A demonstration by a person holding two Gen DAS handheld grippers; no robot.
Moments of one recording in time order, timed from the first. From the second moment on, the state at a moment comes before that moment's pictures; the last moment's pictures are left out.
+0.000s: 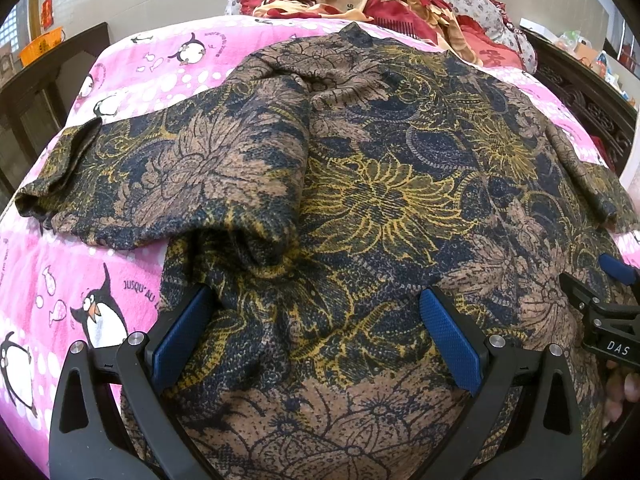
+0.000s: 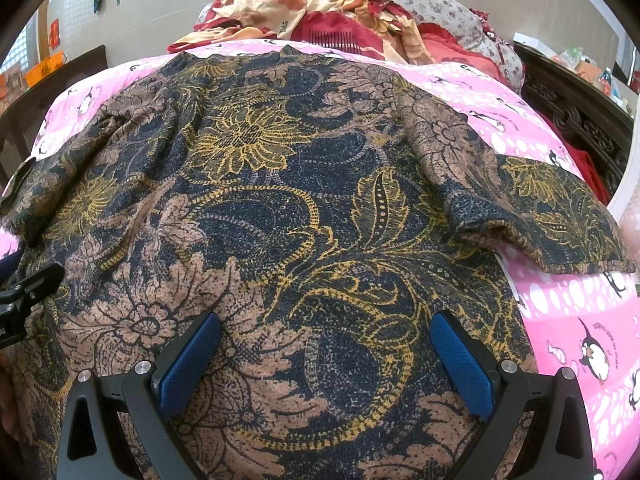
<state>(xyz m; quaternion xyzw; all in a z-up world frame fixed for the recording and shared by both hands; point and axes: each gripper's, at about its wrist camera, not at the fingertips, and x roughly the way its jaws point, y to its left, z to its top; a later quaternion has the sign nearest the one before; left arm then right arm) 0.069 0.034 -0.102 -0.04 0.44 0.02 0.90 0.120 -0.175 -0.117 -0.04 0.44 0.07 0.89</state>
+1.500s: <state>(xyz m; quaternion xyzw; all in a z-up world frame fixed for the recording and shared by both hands) 0.148 0.272 -0.083 0.06 0.46 0.15 0.87 0.120 -0.175 -0.117 -0.04 0.44 0.07 0.89</state>
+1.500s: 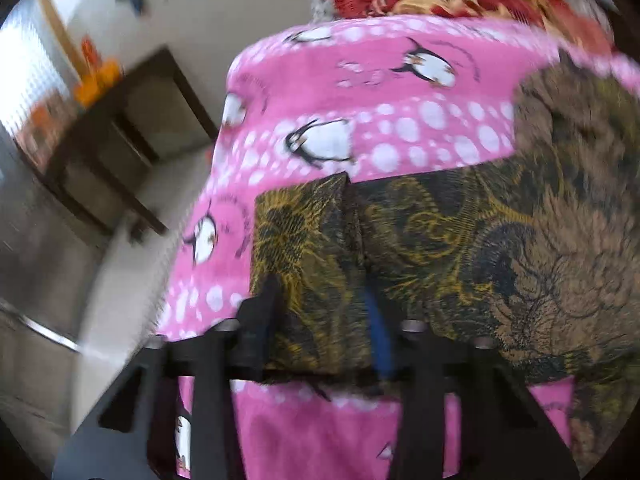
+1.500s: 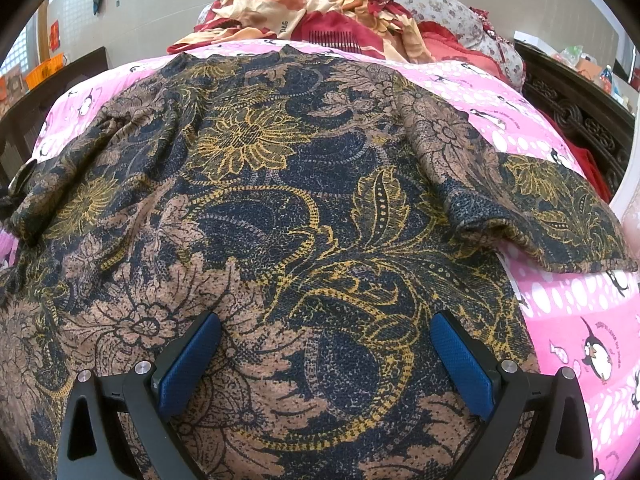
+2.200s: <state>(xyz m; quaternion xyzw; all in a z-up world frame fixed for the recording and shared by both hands) 0.118 0.367 -0.073 -0.15 0.42 0.07 0.89 0.120 -0.175 -0.117 -0.04 0.44 0.07 0.89</state>
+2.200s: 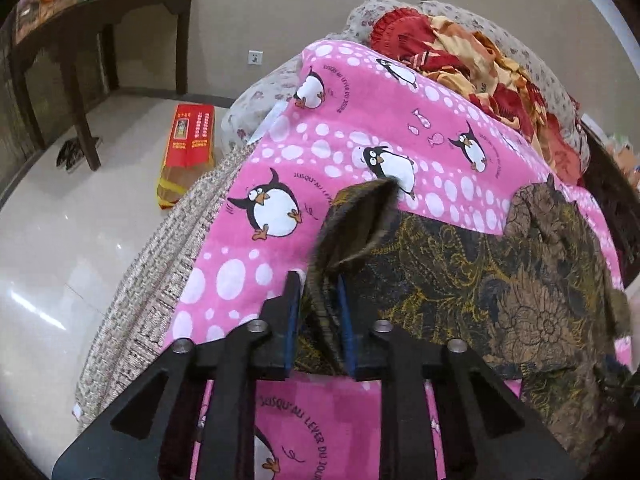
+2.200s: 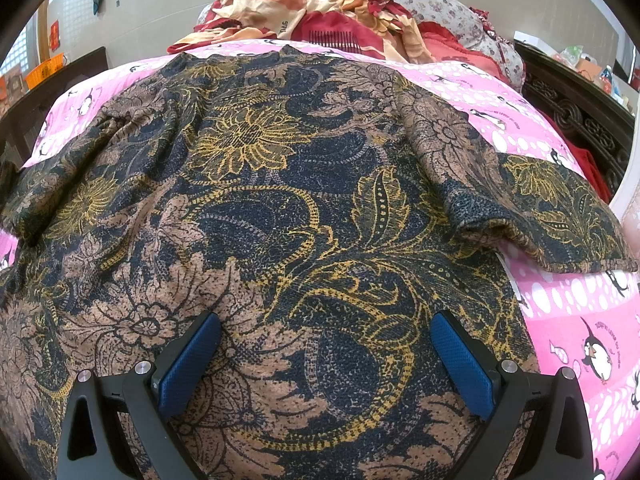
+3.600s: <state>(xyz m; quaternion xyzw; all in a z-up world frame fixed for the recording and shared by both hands) 0.089 0.392 -0.080 -0.26 0.39 0.08 0.88 0.120 -0.175 -0.117 -0.04 0.45 0.07 0.89</state>
